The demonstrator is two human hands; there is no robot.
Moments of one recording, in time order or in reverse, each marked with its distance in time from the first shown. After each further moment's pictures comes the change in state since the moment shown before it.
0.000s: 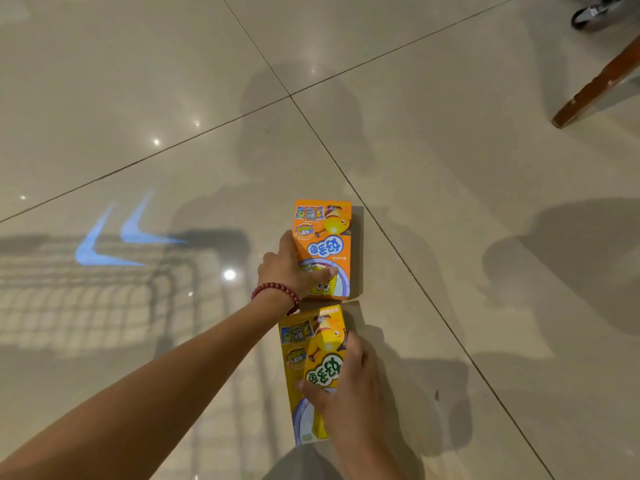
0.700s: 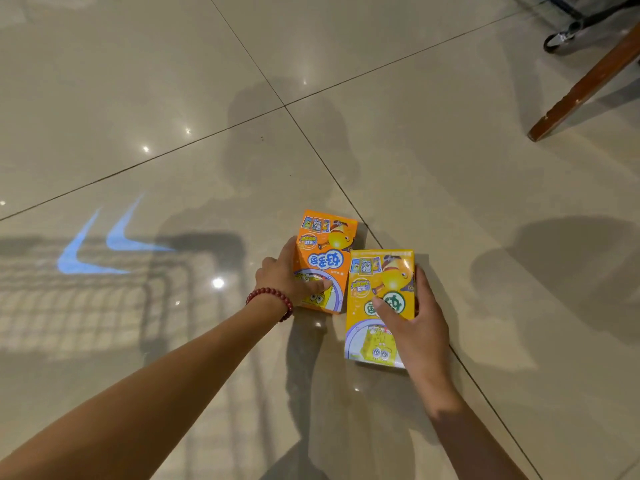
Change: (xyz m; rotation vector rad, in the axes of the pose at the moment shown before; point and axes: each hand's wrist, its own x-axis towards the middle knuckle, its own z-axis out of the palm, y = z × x) left_hand -0.006 -0.006 0.004 -0.009 -0.056 0.034; right_hand 0.046 0.033 -0.078 0.598 0.411 -0.035
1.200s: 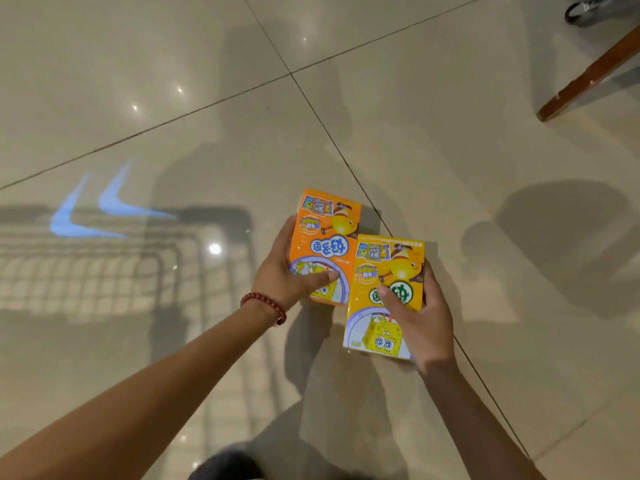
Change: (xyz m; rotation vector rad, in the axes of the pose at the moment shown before) left_hand -0.061 -0.008 -0.014 -0.580 -0.031 0.170; right_hand -0.024 -0.009 -0.013 0.139 -0.067 0.061
